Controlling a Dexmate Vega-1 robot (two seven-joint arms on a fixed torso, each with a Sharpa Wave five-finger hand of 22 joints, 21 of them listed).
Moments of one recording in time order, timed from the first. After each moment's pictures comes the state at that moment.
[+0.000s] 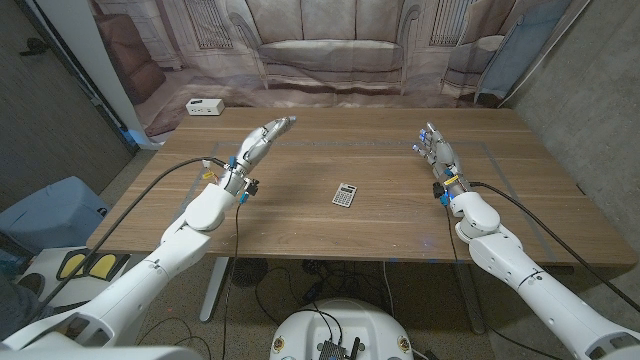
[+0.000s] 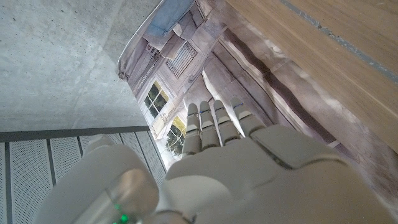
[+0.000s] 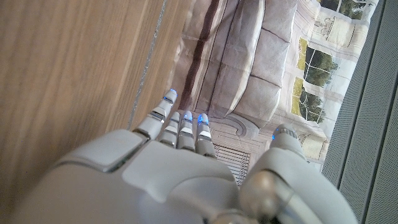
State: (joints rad) left arm 0.92 0.62 0.39 -1.41 -0.20 -0.70 0.01; left_hand 0.28 0.02 -0.02 0.05 0.24 0.35 0.07 0.22 0.18 0.31 0.03 0.24 0.20 0.24 0.04 0.20 0.17 0.14 0.13 0.21 0.17; right arm -1.00 -0.54 -0.33 -1.48 0.58 0.34 -0.13; right_hand 0.25 0.03 0.19 -0.12 0.19 0.20 0.10 0.19 0.18 0.16 0.13 0.22 0.19 0.07 0.07 0.23 0.21 0.33 -0.01 0.21 0.17
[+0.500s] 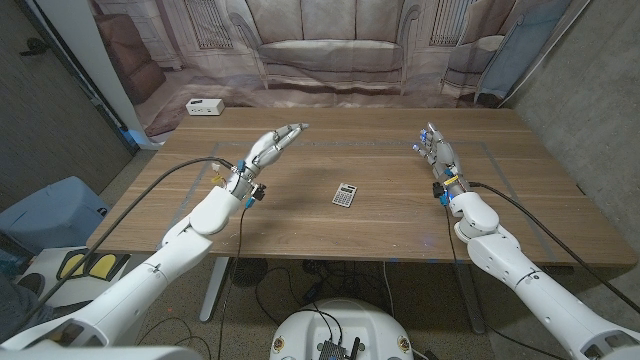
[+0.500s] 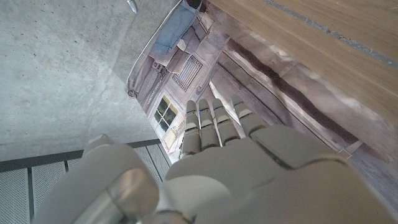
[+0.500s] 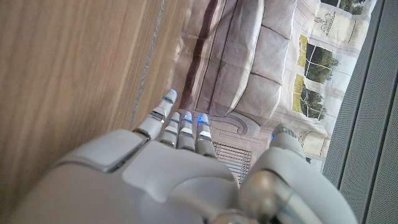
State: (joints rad) left arm 0.95 0.64 0.40 -1.48 -0.04 -0.67 0.09; left_hand 0.29 0.02 -0.02 0.05 0.23 0.40 0.07 0.23 0.18 0.35 0.02 0.25 0.20 0.26 0.03 0.20 0.17 0.17 0.12 0.21 0.17; right arm -0.99 -0.53 -0.33 -1.45 0.59 0.36 -0.12; right_hand 0.25 0.03 0.20 -0.13 0.19 0.20 0.10 0.19 0.18 0.16 0.13 0.22 0.19 0.07 0.07 0.23 0.21 0.33 -0.01 0.21 0.17
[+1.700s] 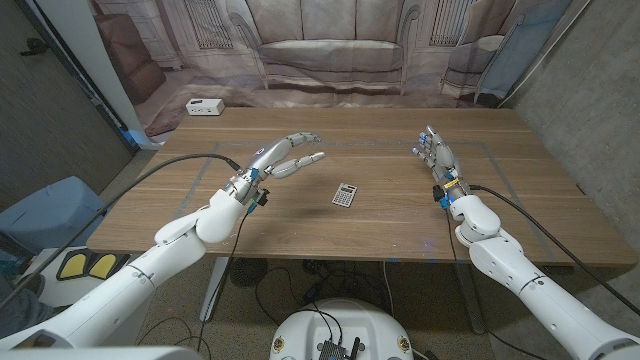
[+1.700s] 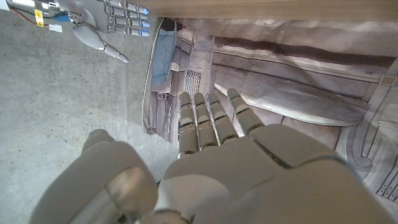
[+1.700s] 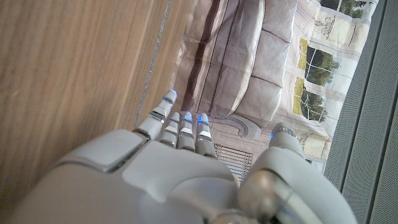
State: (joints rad) left arm 1.01 0.73 0.39 -1.69 0.45 -0.49 0.36; left_hand 0.32 0.04 -0.01 0.03 0.22 0.50 0.05 0.23 0.18 0.43 0.00 0.26 0.20 0.34 0.01 0.20 0.17 0.25 0.10 0.22 0.17; right arm -1.03 -0.55 -0.32 -1.51 0.59 0.33 -0.13; right_hand 0.26 0.04 0.20 -0.13 0.19 0.20 0.10 0.19 0.18 0.16 0.13 0.21 0.19 0.07 0.07 0.22 0.21 0.33 -0.01 0.20 0.17
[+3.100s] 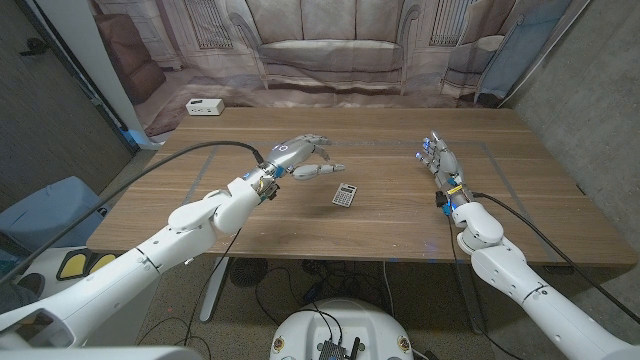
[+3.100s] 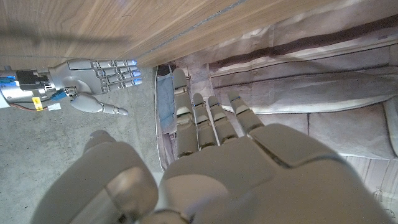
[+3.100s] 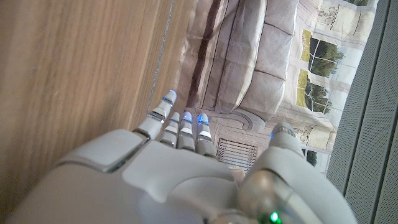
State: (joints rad) left arm 0.91 0.81 0.54 -1.84 0.68 -0.18 0.26; left_hand 0.31 0.05 -0.03 0.04 0.21 0.85 0.13 0.30 0.18 0.41 0.01 0.23 0.20 0.29 0.01 0.18 0.18 0.21 0.11 0.20 0.18; right arm -1.07 -0.54 -0.30 -1.52 0.62 0.35 -0.14; right_hand 0.26 0.04 0.20 -0.13 0.19 0.21 0.10 0.19 0.18 0.16 0.14 0.21 0.19 0.06 0.08 0.22 0.21 0.32 -0.01 0.20 0.17
